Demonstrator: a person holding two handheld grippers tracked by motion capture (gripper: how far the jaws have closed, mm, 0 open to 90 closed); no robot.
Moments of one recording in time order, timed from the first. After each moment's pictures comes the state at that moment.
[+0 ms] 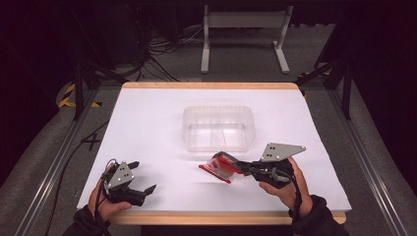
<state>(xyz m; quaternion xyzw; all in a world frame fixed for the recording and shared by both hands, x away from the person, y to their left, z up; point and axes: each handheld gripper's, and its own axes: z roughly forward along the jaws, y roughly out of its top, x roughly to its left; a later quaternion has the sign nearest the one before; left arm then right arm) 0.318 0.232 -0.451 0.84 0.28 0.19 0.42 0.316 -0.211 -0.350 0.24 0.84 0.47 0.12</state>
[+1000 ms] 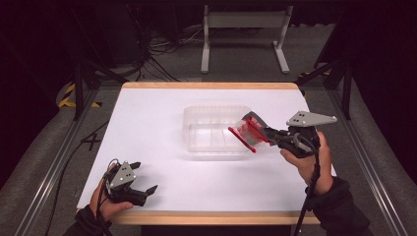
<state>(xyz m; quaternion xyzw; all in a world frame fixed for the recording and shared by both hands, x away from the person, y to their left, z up) 0.320 0.228 -0.453 0.84 0.28 0.19 0.42 0.352 -0.255 -0.293 0.37 0.79 0.43 0.23</state>
